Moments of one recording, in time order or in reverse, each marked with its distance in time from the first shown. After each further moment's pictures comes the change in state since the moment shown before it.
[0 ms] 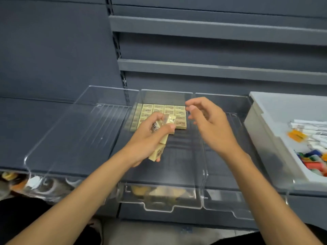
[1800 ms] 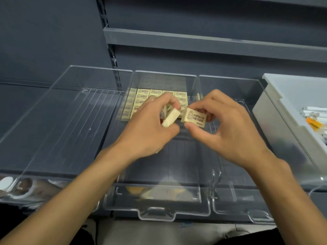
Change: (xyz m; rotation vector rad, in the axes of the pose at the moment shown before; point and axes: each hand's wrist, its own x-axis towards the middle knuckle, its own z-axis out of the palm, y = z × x) left_hand 0.014 -0.001 0.000 0.485 0.050 0.186; right_hand -0.016 0.019 -0.009 -0.531 -0.126 -0.316
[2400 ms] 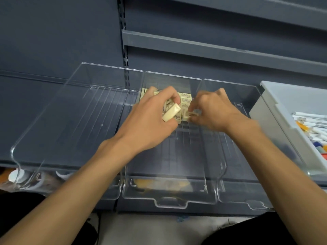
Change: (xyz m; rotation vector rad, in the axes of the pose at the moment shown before) left_hand -0.018 0.002 -0.036 0.183 0.065 0.054; right_hand 0.064 0.003 0.024 -0.592 -0.438 0.139
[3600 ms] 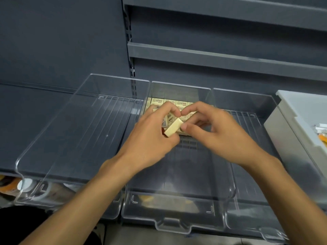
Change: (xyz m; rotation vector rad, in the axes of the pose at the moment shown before) left_hand 0.006 -0.013 0.011 -0.105 0.031 -0.061; right_hand -0.032 -0.022 -0.012 0.975 0.061 -0.105
